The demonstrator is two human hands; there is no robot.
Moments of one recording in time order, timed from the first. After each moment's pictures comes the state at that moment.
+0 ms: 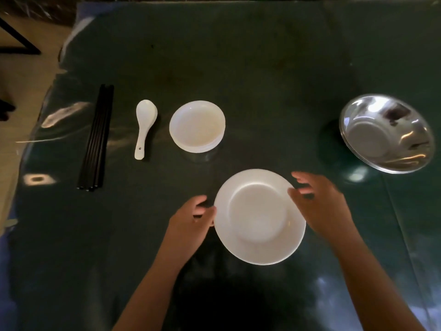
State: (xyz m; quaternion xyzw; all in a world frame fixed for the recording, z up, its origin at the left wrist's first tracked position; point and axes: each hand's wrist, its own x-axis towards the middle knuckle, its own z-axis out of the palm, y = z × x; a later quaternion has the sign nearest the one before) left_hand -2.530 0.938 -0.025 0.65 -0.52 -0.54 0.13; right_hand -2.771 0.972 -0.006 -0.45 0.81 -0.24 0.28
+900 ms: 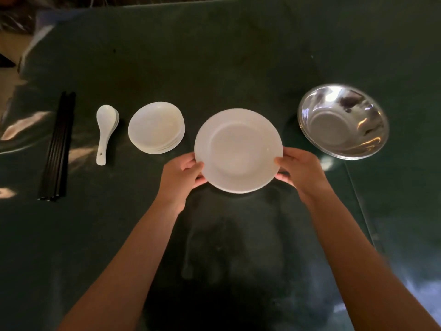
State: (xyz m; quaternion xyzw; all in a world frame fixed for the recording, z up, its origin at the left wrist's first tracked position) left_hand -2.614 0.882 -0.010 0.59 -0.45 -0.61 0.28; right_hand -2.836 0.940 -0.018 -0.22 0.71 -0.46 0.49
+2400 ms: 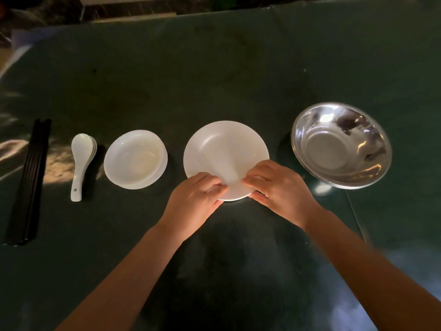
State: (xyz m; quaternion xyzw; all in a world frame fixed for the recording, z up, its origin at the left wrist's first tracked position) left_hand -2.646 0.853 -0.040 0.28 -0.94 -0.08 0.16; right_hand -2.863 0.911 -0.045 -0.81 0.56 -0.16 0.02
